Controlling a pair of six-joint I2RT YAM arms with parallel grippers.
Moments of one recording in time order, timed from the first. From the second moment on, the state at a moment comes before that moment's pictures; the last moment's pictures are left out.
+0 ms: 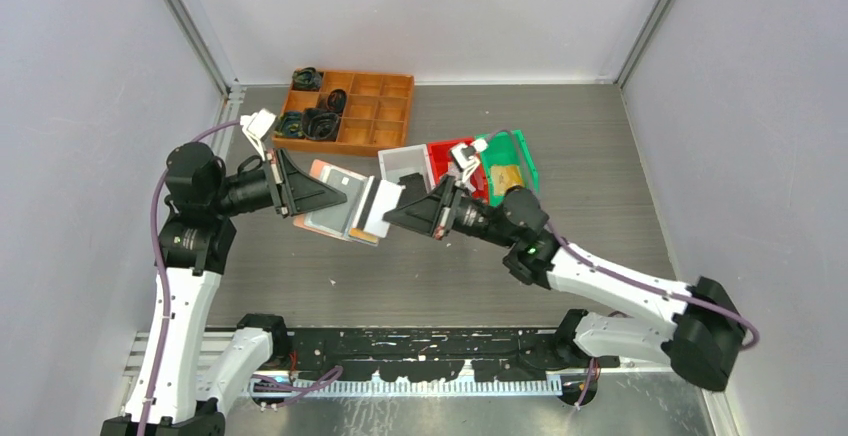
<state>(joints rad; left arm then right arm) -0.08 0.80 1.05 -0.35 1.15 -0.89 0.93 1.13 0.69 0.73 -0.36 1.25</state>
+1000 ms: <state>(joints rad) -0.08 0.74 1.19 -0.84 1.10 -0.23 0.45 1.71 1.48 -0.68 -0.09 0.43</state>
